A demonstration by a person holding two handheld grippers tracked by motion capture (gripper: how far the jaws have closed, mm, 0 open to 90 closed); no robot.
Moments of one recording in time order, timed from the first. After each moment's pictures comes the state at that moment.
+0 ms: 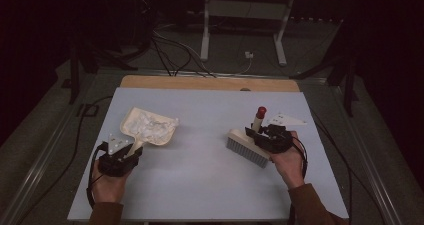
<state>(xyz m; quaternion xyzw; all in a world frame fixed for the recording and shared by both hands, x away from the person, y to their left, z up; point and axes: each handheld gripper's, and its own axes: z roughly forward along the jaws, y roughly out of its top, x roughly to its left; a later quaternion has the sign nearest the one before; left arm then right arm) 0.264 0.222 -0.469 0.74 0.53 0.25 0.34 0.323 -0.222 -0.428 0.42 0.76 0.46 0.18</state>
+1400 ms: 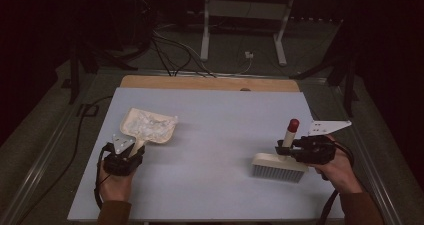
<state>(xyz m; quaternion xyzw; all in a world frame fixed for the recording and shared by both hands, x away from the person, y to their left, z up) 0.269 0.213 -0.475 0.72 0.55 0.27 0.33 0.296 -0.321 -0.398 0.28 0.84 0.46 0.03</state>
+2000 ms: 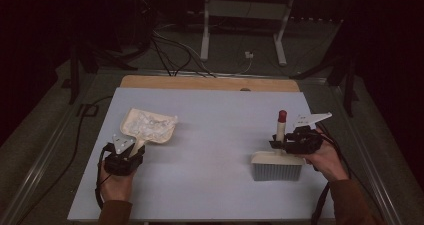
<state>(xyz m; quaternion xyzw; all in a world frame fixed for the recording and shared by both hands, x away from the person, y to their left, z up) 0.269 0.213 -0.478 0.72 0.55 0.27 0.33 0.337 -0.306 -0.430 0.32 0.86 0.40 0.07</state>
